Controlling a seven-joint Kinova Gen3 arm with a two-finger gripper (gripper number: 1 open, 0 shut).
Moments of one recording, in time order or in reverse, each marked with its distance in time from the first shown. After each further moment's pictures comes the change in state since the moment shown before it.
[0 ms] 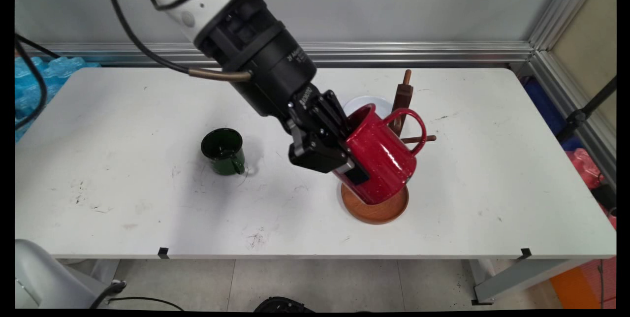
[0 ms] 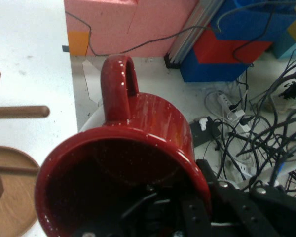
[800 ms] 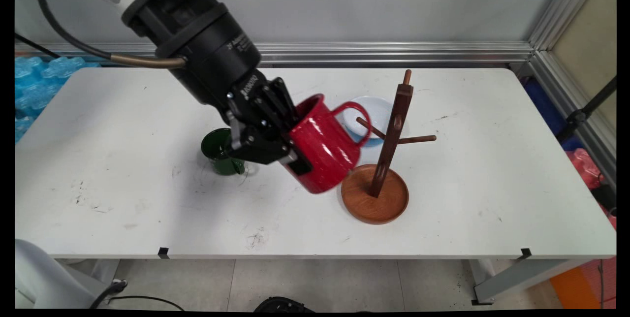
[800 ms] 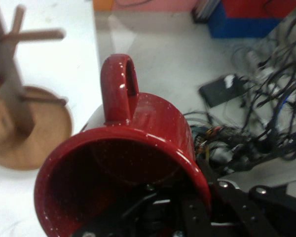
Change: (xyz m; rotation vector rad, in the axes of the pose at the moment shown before) arm -0.012 0.030 -0.043 0.101 -0.124 0.005
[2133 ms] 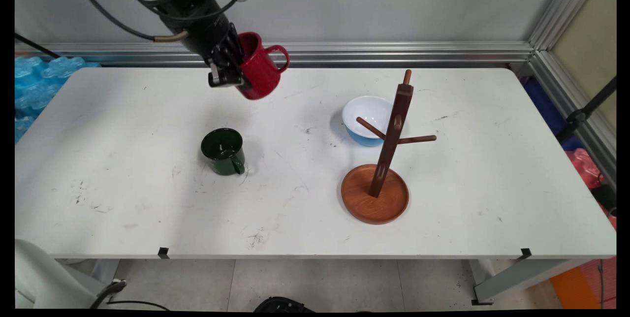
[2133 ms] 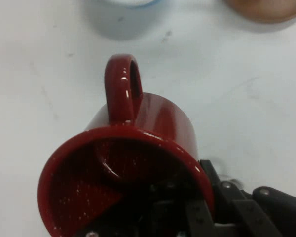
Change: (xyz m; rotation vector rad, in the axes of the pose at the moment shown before) arm -0.043 -0.104 -0.018 0.485 -0.325 0.025
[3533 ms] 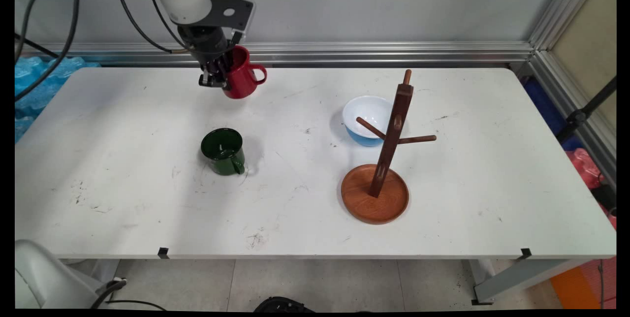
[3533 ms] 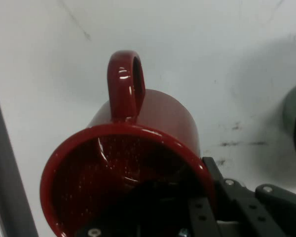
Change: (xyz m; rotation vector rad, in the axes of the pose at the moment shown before) arm -0.042 -0.095 0.110 -0.009 -0.237 0.242
